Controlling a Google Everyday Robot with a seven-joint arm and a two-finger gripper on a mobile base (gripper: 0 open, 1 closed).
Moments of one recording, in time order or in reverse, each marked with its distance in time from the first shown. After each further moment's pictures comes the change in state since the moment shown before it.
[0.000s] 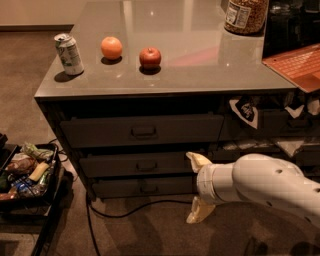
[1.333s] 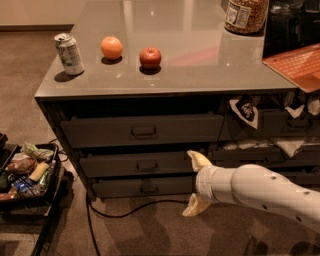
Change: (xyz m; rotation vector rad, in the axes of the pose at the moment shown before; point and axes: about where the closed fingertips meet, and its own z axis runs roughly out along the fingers) arm 0.022 -0.015 0.037 0.118 -0.049 0.030
